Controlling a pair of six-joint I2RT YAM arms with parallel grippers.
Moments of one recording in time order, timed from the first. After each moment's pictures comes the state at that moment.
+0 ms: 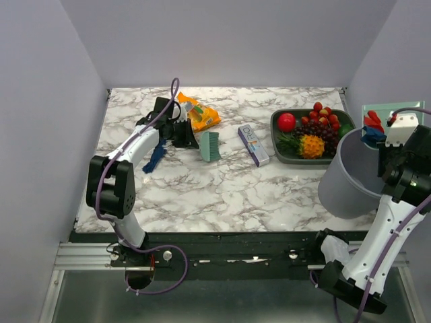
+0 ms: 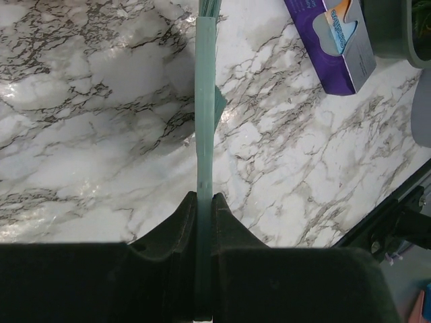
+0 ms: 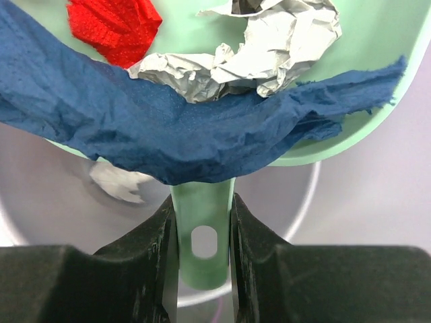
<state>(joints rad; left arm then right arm) -0.23 1.71 1.28 -0.50 0.53 -0.27 -0.54 0.93 1.47 -1.17 0.00 -0.47</state>
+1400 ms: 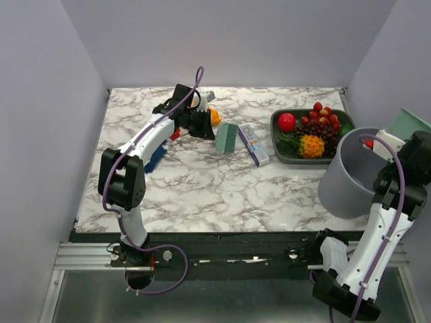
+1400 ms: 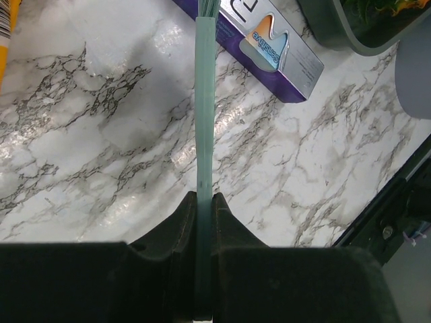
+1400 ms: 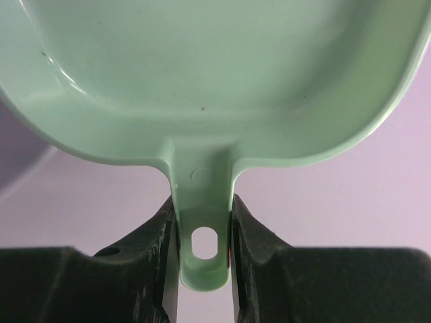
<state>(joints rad) -0.37 1.84 1.56 -0.59 0.54 -0.16 -0.54 0.80 1.21 -0.80 0.46 -1.62</state>
